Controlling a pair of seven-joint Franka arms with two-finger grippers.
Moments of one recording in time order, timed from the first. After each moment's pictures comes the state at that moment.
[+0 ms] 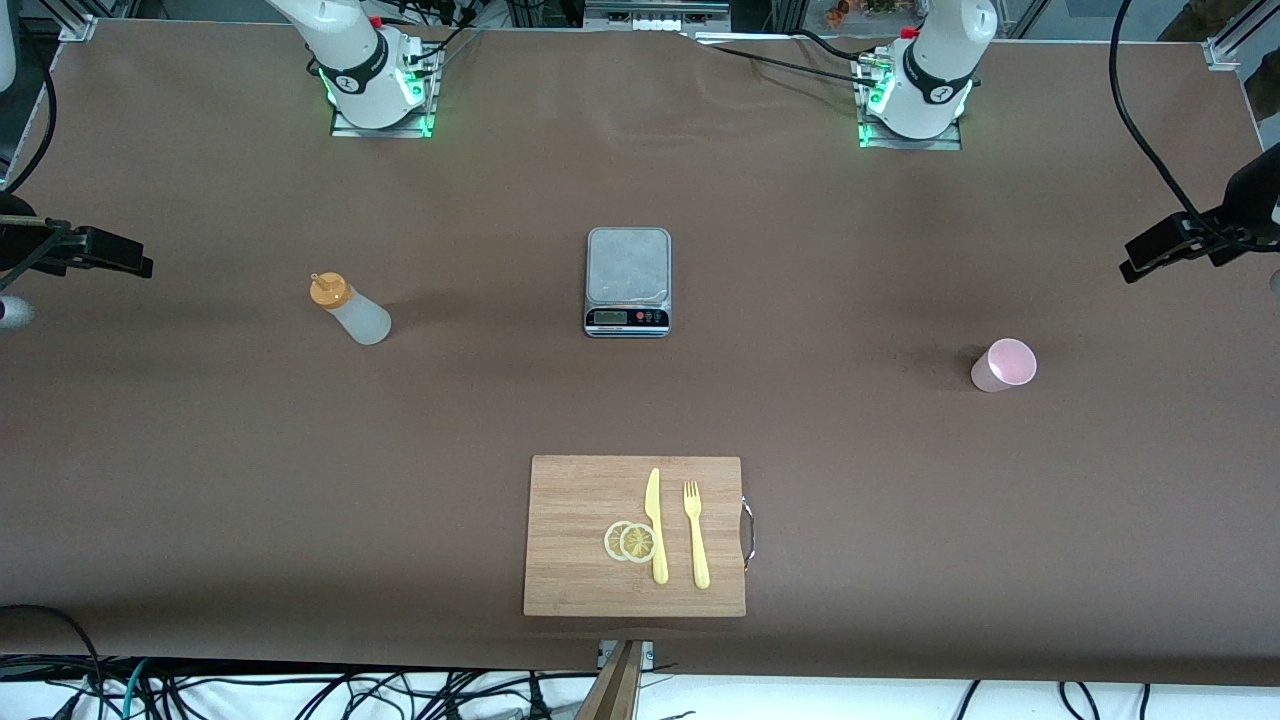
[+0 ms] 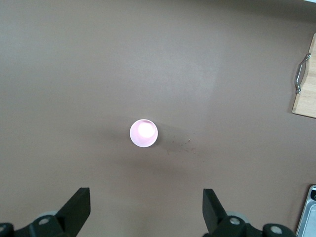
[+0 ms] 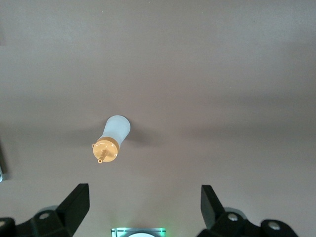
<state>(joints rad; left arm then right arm) 0.00 0.05 0.03 -1.53 0.02 1.57 -0.19 0.01 0.19 -0.09 -1.43 -0.02 1.44 -0.08</state>
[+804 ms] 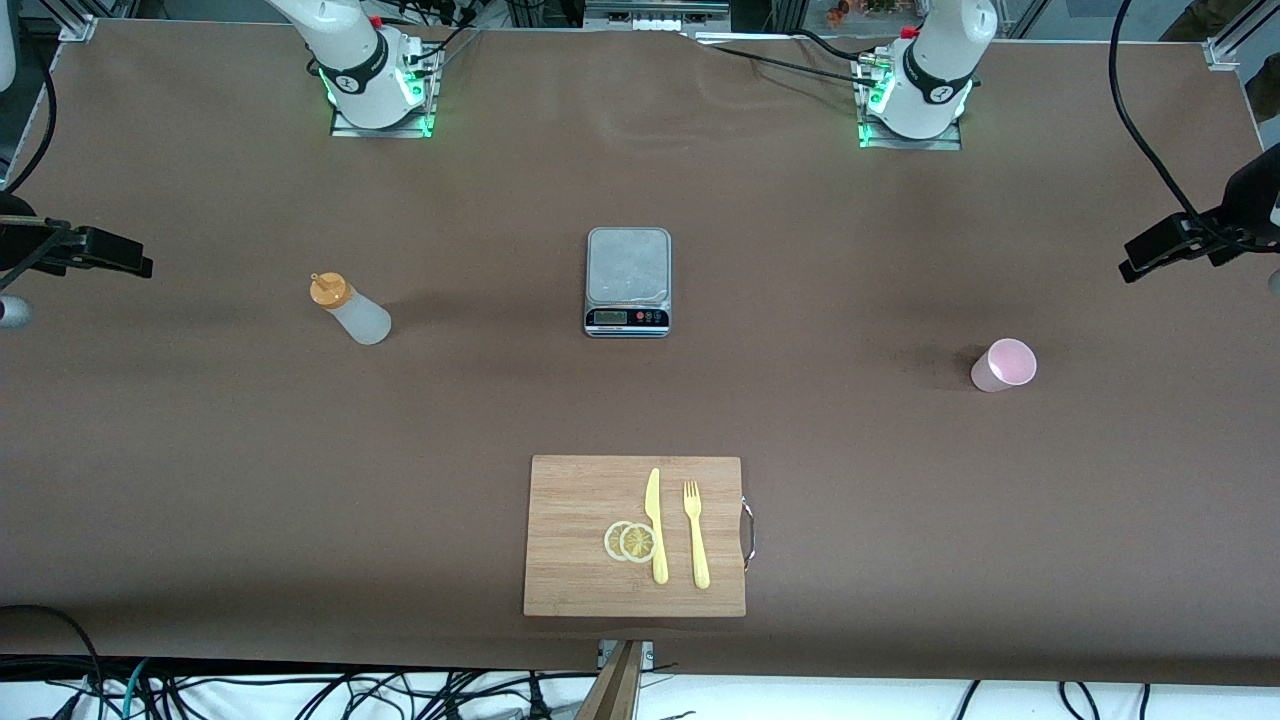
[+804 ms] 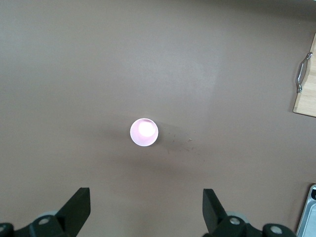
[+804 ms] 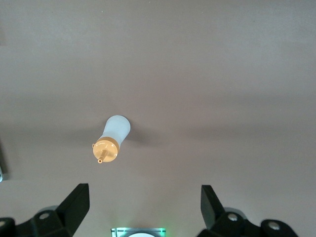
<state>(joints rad) 0.00 0.05 0.03 -1.54 0.02 1.56 -0.19 0.01 0.19 -0.09 -1.43 -0.02 1.44 -0.08</state>
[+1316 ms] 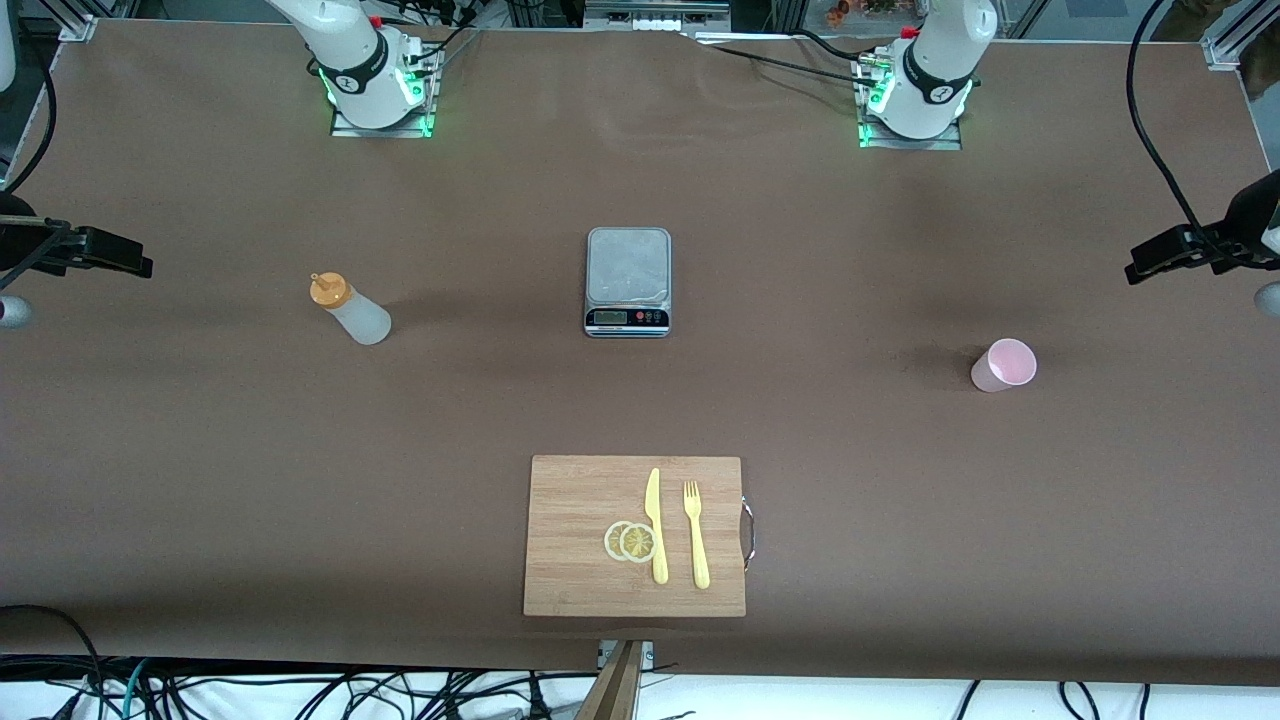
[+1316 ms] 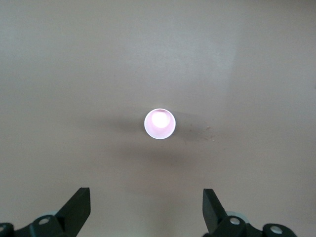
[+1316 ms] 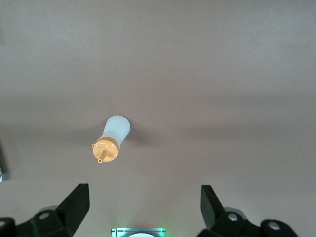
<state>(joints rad) 0.08 0.05 0.04 -1.66 0.03 1.62 -0.03 0.01 0.19 -0.09 -1.43 -0.02 1.44 -0.08</state>
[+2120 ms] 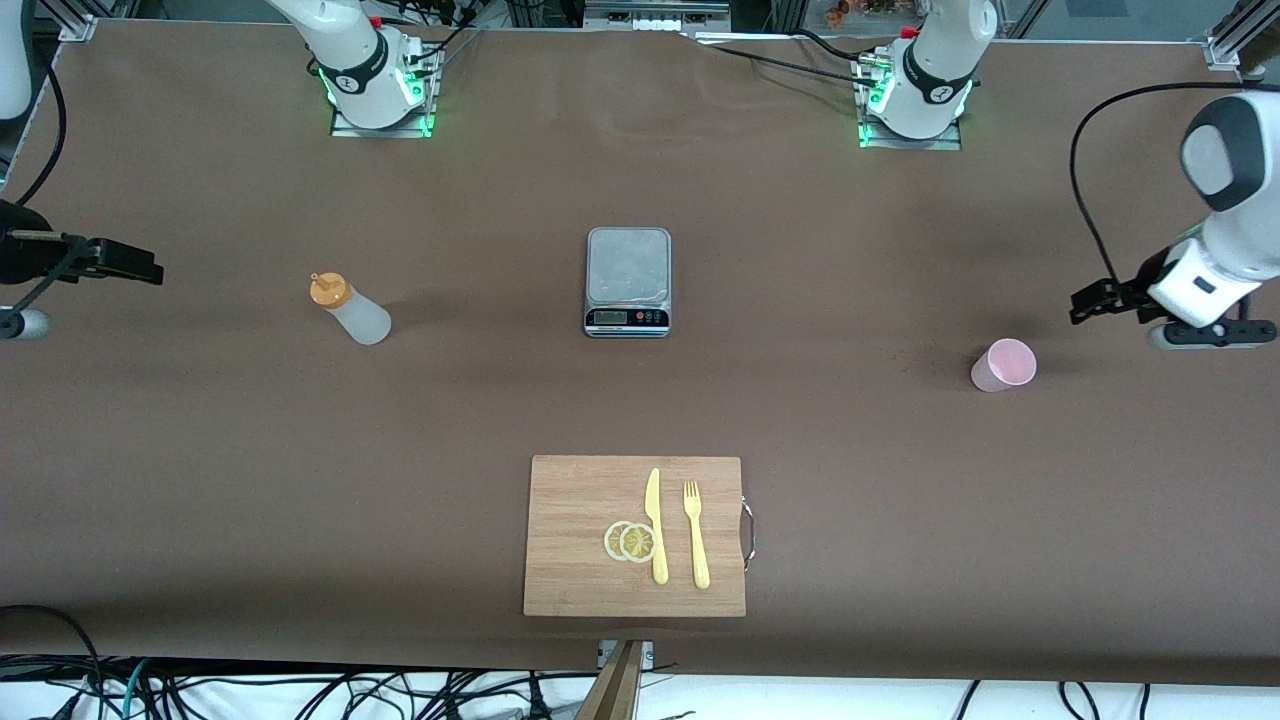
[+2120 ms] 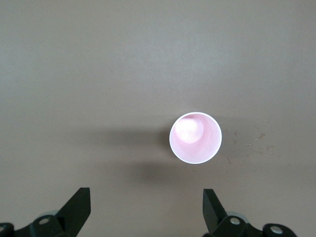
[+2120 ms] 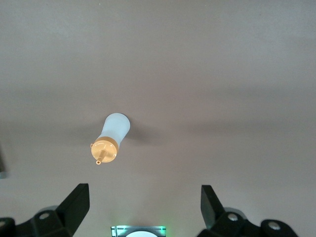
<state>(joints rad) 0.19 0.05 0.04 -2.17 0.03 2.20 0.17 0.01 0.23 -0.09 -1.43 -0.01 1.44 -0.08</state>
